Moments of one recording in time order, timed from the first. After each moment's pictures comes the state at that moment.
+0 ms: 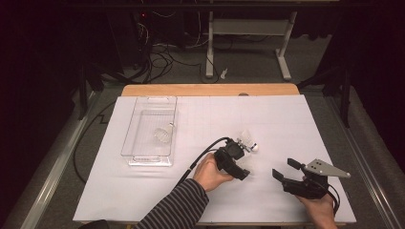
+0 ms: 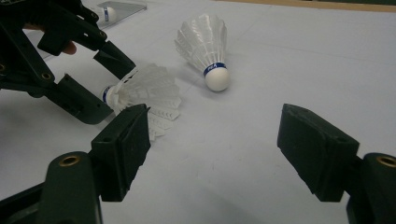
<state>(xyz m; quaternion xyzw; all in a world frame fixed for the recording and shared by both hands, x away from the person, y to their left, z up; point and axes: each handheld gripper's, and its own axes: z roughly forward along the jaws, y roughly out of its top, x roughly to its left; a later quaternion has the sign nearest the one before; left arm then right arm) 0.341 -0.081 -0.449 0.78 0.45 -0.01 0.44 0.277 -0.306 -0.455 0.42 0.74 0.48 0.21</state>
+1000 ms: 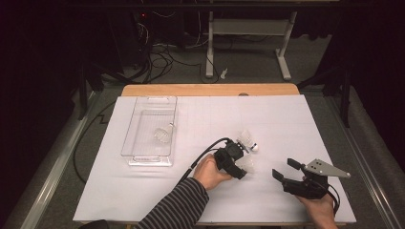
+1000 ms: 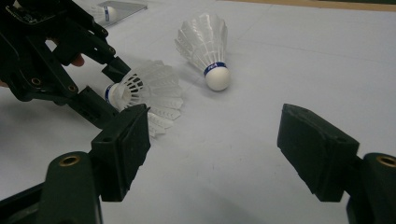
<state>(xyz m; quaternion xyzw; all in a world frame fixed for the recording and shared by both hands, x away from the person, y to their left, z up) 0.347 -0.082 -0.462 0.79 0.46 -0.01 0.41 0.277 -0.306 -0.455 0.42 0.74 0.48 0.21</state>
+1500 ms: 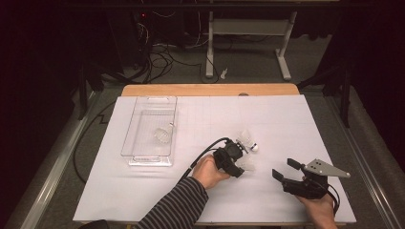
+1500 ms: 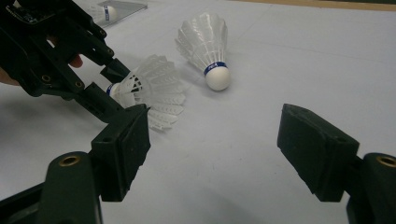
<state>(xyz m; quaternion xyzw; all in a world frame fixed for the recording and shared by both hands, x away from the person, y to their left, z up) 0.348 -0.079 -0.463 0.79 0.45 0.00 0.41 0.277 -0.306 -0.455 0.42 0.74 0.48 0.21</state>
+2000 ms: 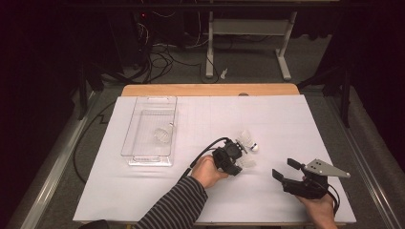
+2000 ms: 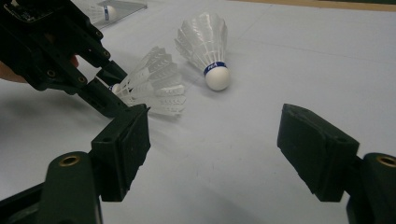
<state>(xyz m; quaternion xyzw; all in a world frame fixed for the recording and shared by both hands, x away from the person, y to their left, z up) 0.348 -0.077 -0.463 0.80 0.45 0.00 0.40 0.277 -0.306 -0.455 0.42 0.74 0.48 0.21</state>
